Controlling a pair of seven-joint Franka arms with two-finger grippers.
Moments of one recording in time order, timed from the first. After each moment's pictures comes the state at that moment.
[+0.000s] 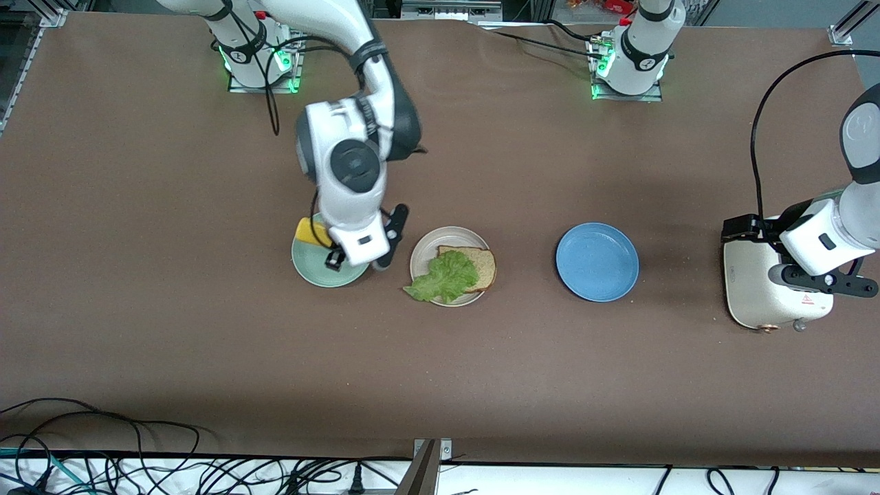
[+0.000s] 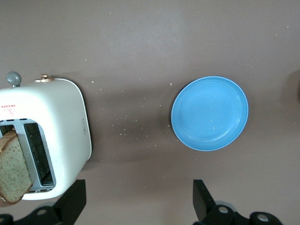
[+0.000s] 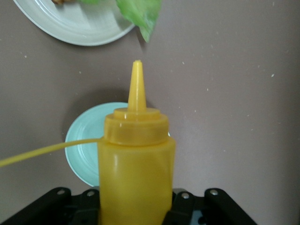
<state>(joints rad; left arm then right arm) -0.08 0.37 0.13 -1.36 -0.04 1.55 0.20 1.25 0.80 -0.89 -1.33 0.29 1.79 -0.87</state>
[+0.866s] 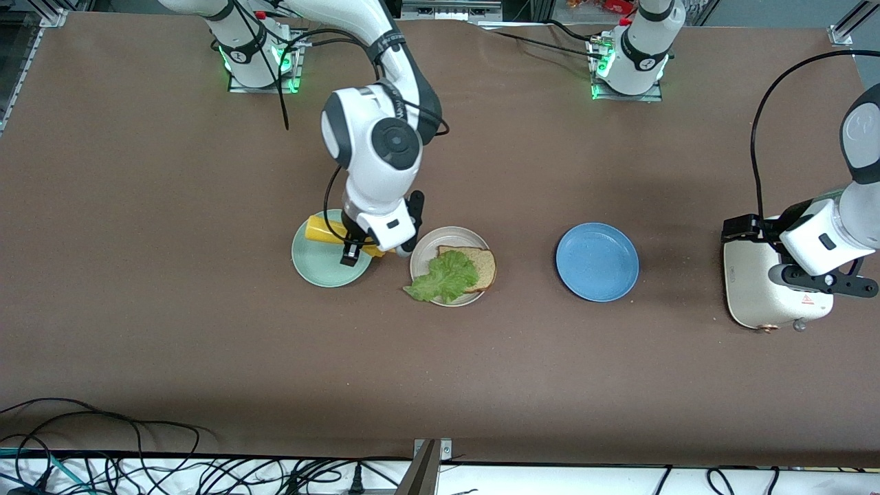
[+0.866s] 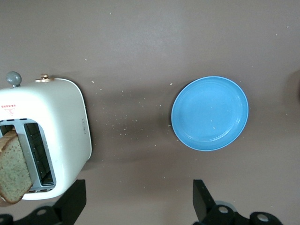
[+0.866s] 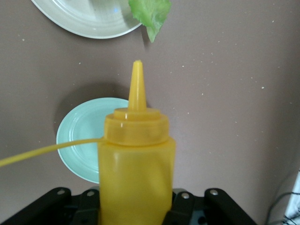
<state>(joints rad) -0.08 0.37 0.13 -1.36 -0.04 1.55 0.20 1.23 0.80 -0.91 -1.32 0.30 1.80 -1.00</state>
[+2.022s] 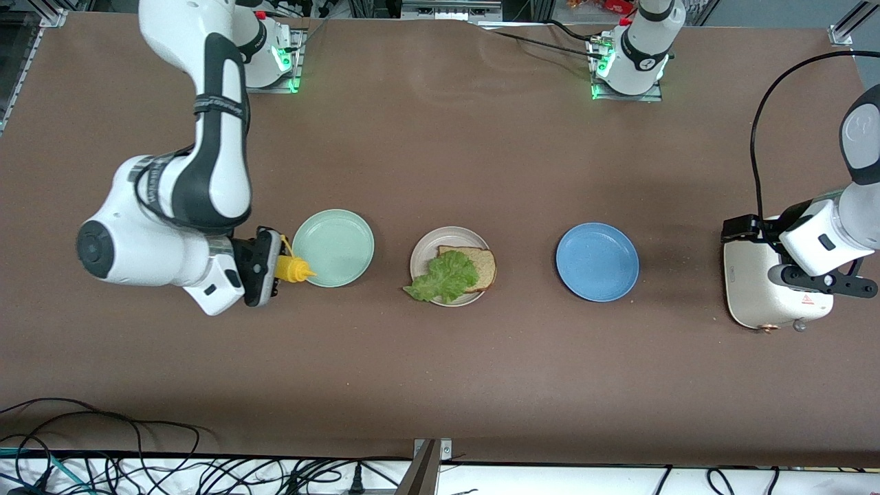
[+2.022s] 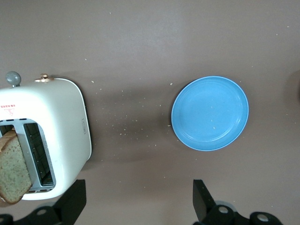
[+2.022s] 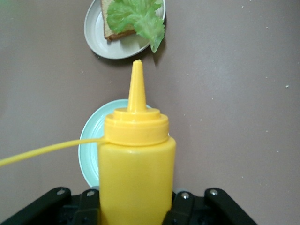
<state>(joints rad) -0.08 0.37 0.13 -1.36 -0.04 1.55 0.20 0.81 0.78 -0.94 -1.37 0.94 1.56 -1.56</state>
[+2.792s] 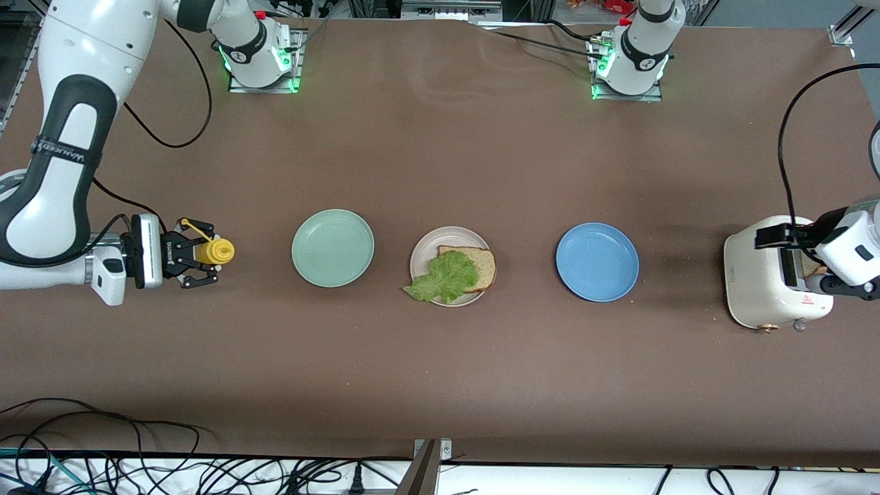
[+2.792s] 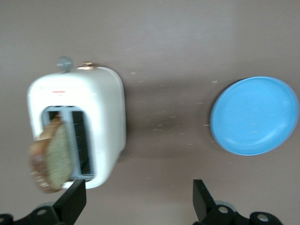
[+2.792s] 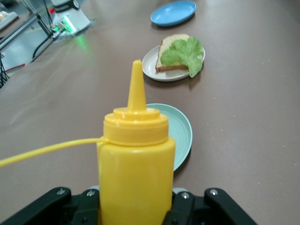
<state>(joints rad) 0.00 0.40 0.13 -1.36 0.08 1.58 0.21 0.49 0.79 -0.88 -1.51 1.21 1.29 -2.15</state>
